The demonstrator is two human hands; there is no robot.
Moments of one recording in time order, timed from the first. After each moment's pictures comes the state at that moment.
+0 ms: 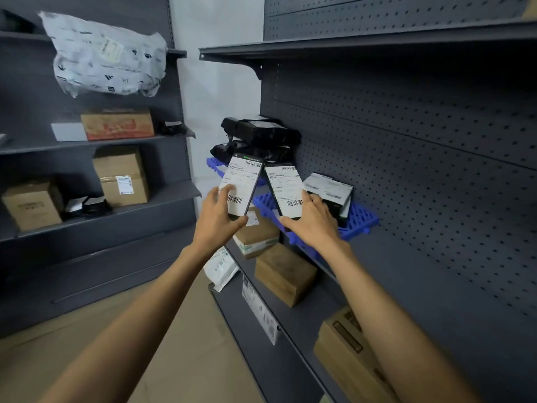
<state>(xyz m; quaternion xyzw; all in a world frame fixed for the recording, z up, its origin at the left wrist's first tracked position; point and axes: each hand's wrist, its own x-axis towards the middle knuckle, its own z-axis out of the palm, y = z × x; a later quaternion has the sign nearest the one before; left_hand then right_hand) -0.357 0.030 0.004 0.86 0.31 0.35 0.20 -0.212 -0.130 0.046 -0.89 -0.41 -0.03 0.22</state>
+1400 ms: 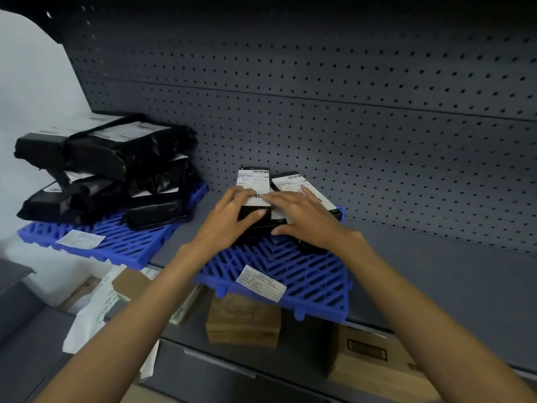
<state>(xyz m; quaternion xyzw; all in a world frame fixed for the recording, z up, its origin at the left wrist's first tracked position) -0.049 0.189 -0.026 0.93 -0.11 0.17 0.30 -0.022 -0.023 0.002 -0.92 -0.37 -0.10 0.09</state>
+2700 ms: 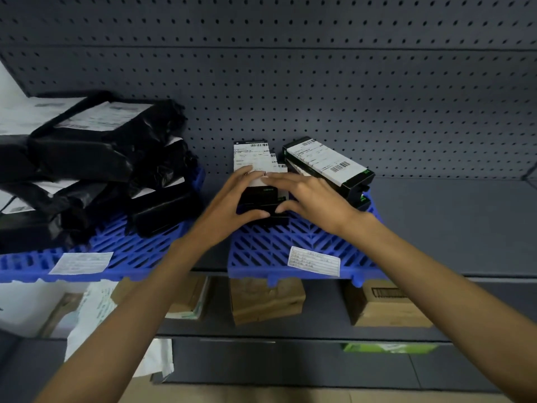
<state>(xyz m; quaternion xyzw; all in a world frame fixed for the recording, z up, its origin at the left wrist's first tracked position) -0.023 0.270 -0.047 0.88 -0.31 0.08 0.36 -0.044 0.049 -0.010 -0.94 -0.29 -0.12 0.15</state>
